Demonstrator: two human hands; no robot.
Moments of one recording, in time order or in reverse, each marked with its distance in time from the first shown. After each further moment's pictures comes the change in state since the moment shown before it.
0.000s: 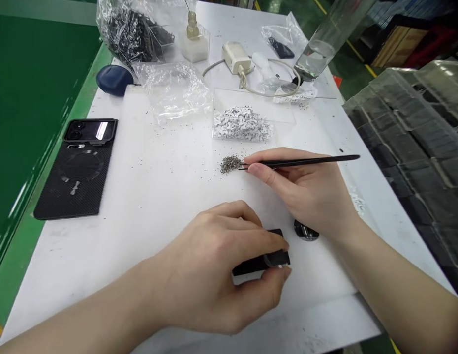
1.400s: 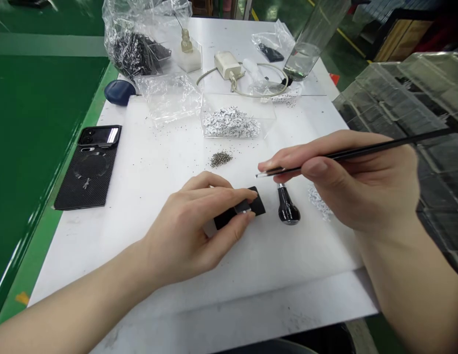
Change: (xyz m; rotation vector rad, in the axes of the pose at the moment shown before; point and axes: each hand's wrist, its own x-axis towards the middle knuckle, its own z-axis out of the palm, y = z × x) left_hand -0.002 -0.002 -0.004 0.333 0.167 0.004; right_hand -0.022 -0.011 -0.052 0.268 -0.075 -0.184
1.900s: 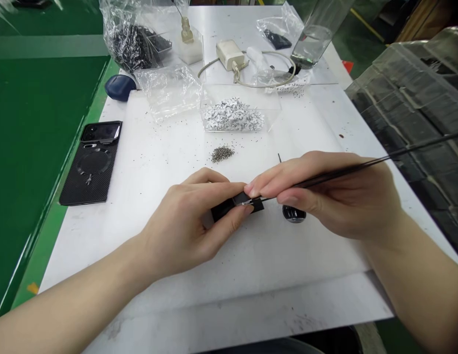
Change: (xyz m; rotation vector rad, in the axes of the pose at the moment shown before) left_hand 0.000 -0.001 -0.001 -0.023 -0.046 -0.122; right_hand -0.006 0.017 0.002 0.059 -0.266 -0.124
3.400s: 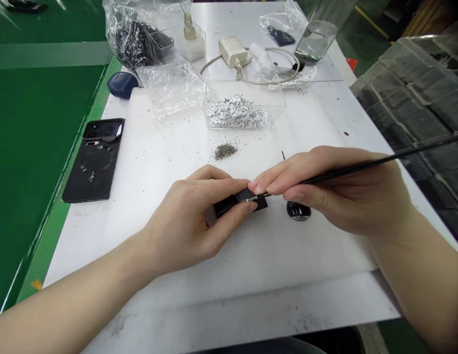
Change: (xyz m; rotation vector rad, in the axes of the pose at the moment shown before) left_hand -0.001 0.001 0.001 -0.022 -0.002 -0.021; right_hand 0.003 0.011 -0.001 0.080 -0.032 -0.110
